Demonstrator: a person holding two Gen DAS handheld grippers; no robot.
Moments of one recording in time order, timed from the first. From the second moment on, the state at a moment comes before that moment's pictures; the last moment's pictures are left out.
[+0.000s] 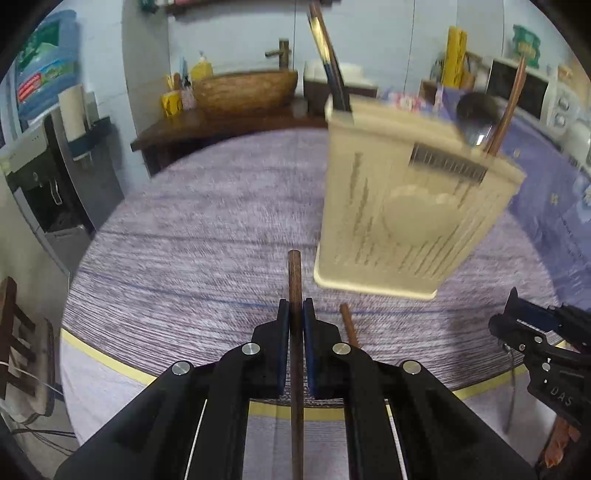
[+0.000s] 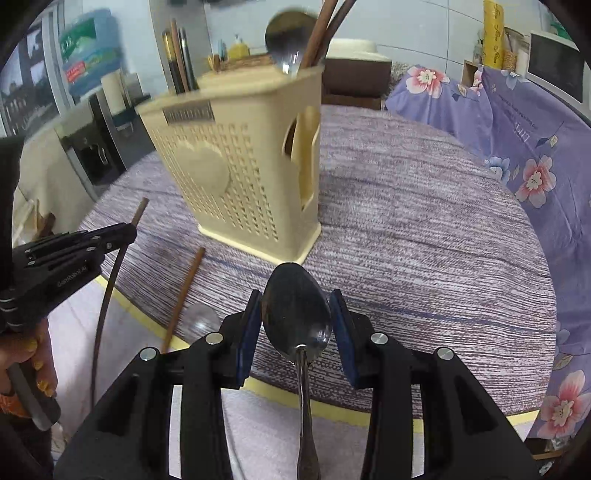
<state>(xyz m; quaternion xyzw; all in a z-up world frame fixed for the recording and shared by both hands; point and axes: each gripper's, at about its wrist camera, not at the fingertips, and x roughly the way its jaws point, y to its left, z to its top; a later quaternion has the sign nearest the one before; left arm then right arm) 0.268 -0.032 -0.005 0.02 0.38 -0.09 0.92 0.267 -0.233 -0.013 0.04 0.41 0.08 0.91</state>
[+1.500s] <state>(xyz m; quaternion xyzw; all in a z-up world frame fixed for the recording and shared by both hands) 0.297 -0.033 0.223 -0.11 0.09 -0.13 0.98 0.302 -0.212 0.209 0.05 0.20 0.10 0.97</state>
